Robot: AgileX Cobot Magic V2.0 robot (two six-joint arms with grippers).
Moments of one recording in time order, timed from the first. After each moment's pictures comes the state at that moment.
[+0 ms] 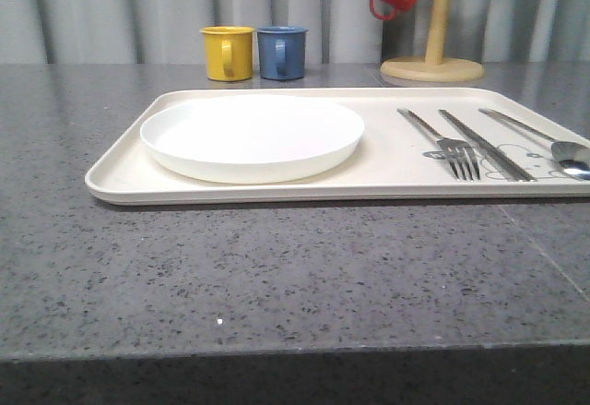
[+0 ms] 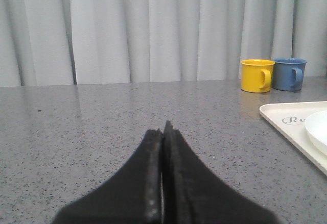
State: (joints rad) left arm 0.00 0.00 0.00 -0.01 -0.01 0.02; right arm 0.04 -0.01 0.03 0.12 0.08 -0.08
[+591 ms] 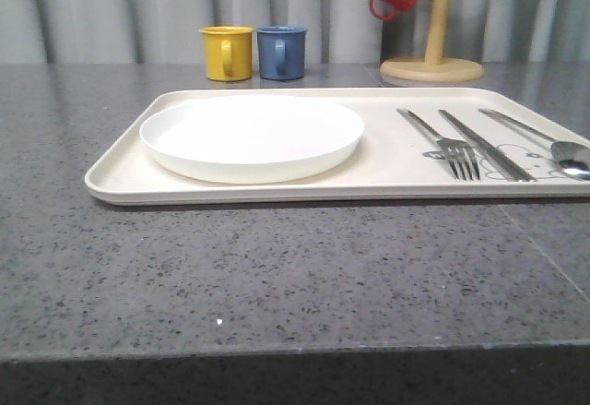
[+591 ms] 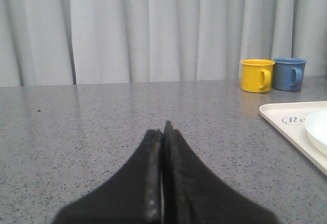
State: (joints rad) left arm 0.00 0.00 0.00 -0.01 -0.01 0.02; right arm 0.04 -0.01 0.03 0.12 0.05 -0.08
